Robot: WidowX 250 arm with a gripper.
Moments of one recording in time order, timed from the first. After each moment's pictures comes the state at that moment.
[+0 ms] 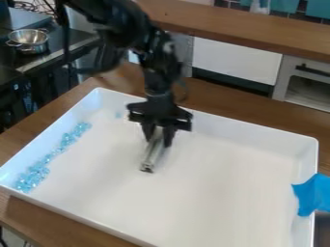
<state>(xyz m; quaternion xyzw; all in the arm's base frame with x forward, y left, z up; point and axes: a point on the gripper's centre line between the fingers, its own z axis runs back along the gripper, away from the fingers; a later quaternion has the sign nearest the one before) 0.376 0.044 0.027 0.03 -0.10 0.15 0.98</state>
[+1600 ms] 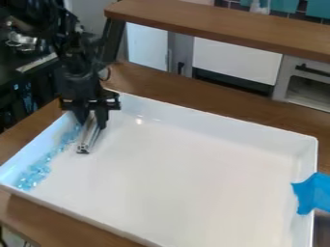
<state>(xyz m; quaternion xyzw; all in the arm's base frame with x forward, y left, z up) 0.343 0.159 0.028 0.01 -0.09 0.25 0.96</state>
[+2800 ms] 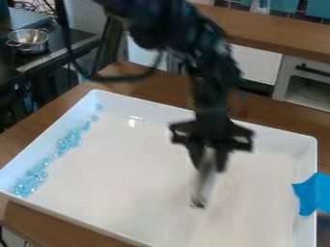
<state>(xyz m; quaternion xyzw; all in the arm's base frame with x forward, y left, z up) 0.331 -0.102 0.065 -0.06 -0.11 0.10 0.99</state>
